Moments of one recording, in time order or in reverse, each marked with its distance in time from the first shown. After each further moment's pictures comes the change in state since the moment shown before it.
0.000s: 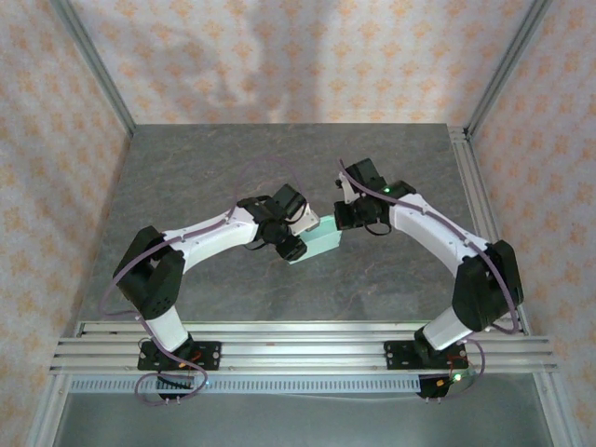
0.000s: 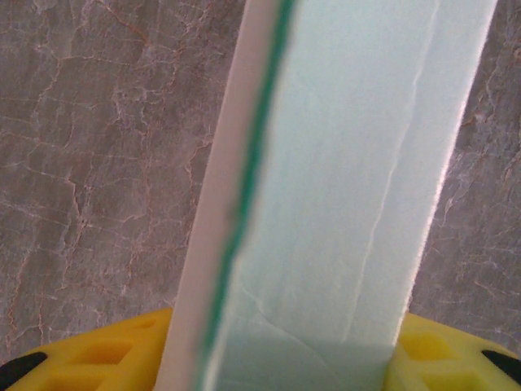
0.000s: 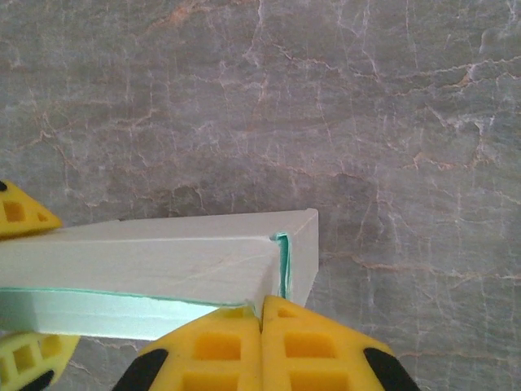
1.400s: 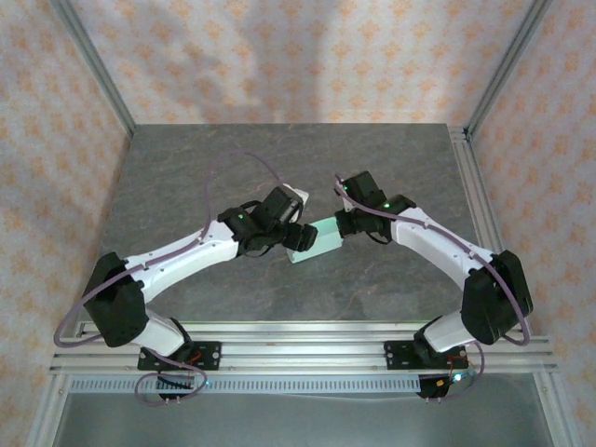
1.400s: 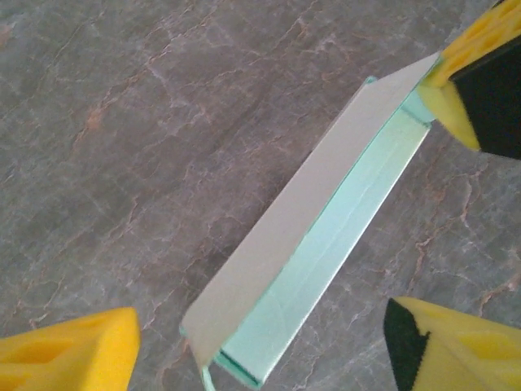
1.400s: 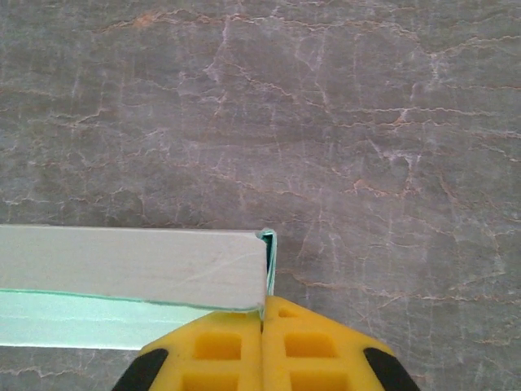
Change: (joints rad) left arm -0.093 -0.223 -0.051 0.097 -0.193 -0.555; right arm 0.057 -0.066 -0.110 0.117 0.192 -0.101
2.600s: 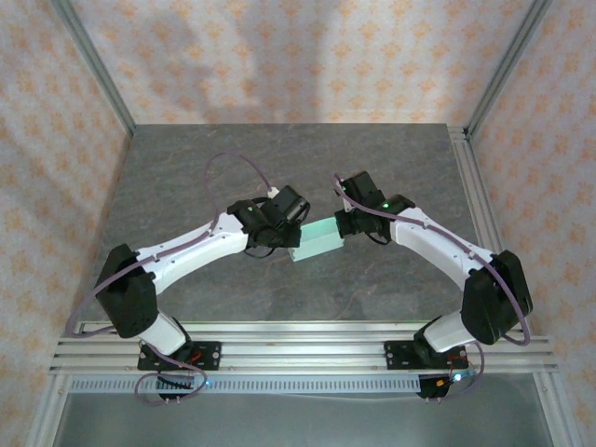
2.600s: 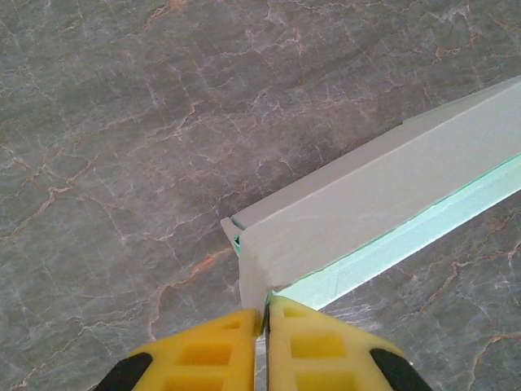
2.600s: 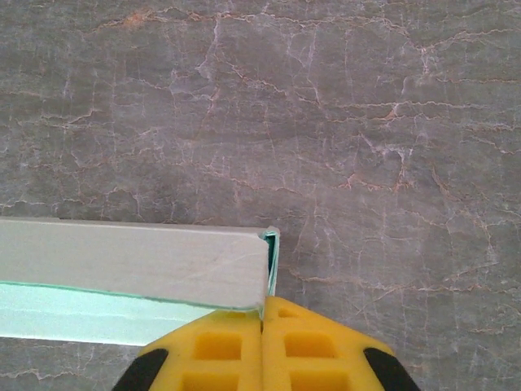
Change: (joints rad) left arm -0.002 0.081 0.098 -0.208 -0.065 -0.310; right arm 0.009 0.000 0.010 -0.019 0.022 0.019
